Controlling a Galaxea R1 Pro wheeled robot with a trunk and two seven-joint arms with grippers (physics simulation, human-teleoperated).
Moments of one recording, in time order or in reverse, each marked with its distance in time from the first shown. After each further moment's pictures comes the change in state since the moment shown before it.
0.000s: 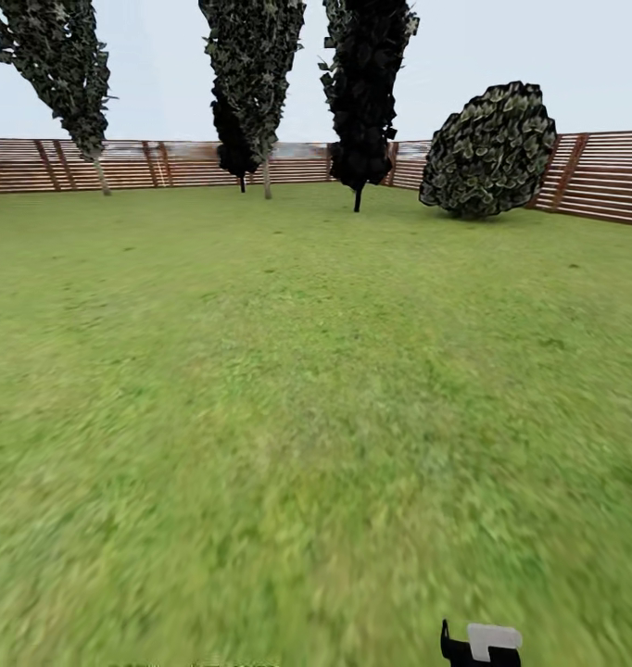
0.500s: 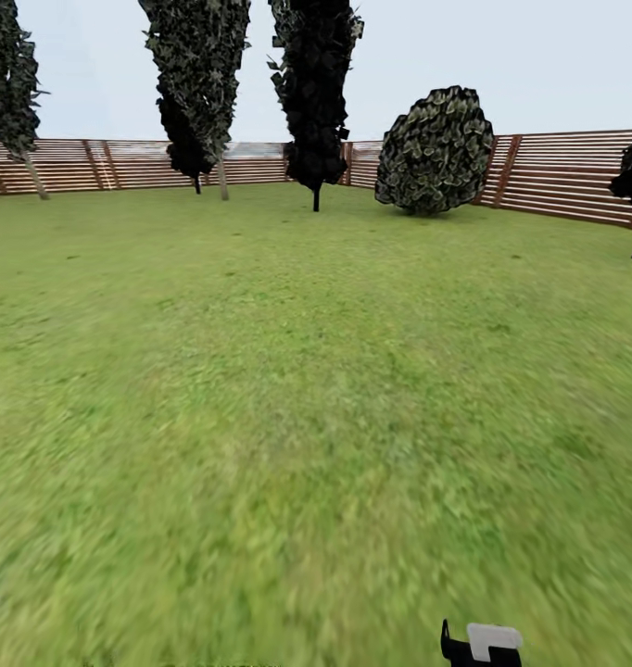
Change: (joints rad) left arm 0.000 0.000 0.000 0.000 0.000 0.000 0.001; right arm 0.000 -0.001 0.000 0.000 0.000 0.000 0.000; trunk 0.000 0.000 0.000
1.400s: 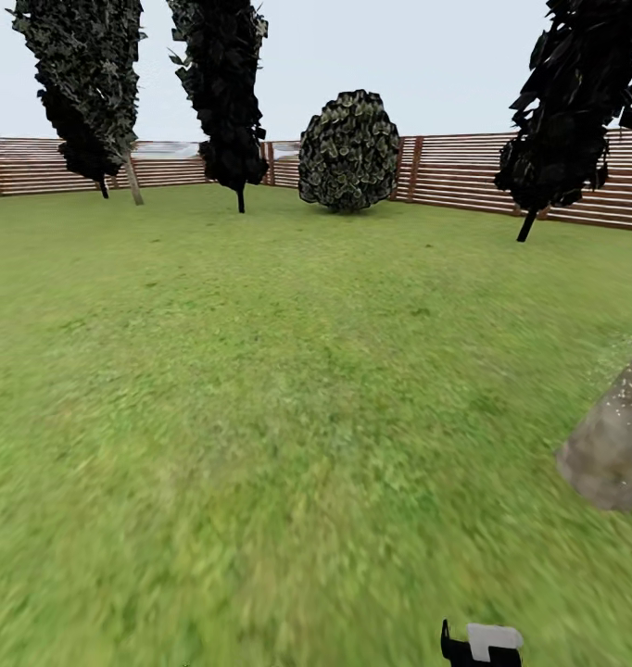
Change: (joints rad) left arm 0.000 0.000 0.000 0.000 0.000 0.000 -0.001; right arm 0.000 0.000 0.000 0.000 0.000 0.000 0.000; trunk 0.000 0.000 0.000
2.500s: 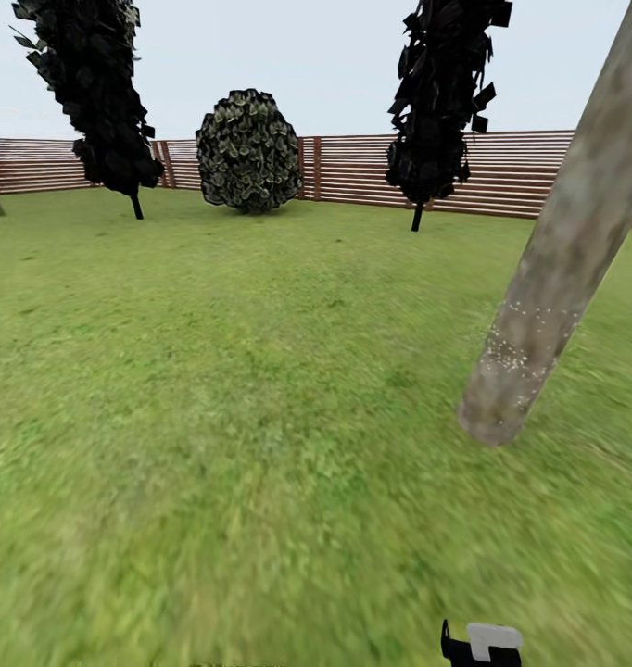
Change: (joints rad) left arm 0.000 0.000 0.000 0.000 0.000 0.000 0.000; right arm 0.000 -0.001 0.000 0.000 0.000 0.000 0.000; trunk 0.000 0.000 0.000
